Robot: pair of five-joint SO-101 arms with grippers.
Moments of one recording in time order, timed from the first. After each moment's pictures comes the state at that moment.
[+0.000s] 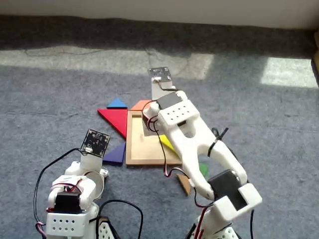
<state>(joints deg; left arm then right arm) -4.1 -102.4 96.0 74.9 -9.0 -34.5 4.4 11.5 67.6 -14.1</state>
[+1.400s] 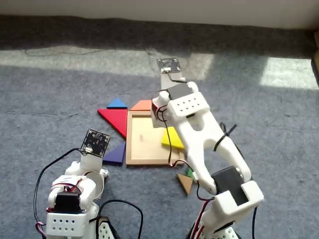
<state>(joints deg) -4.1 -102.4 96.0 74.9 -9.0 -29.0 6.2 6.5 72.1 -10.6</state>
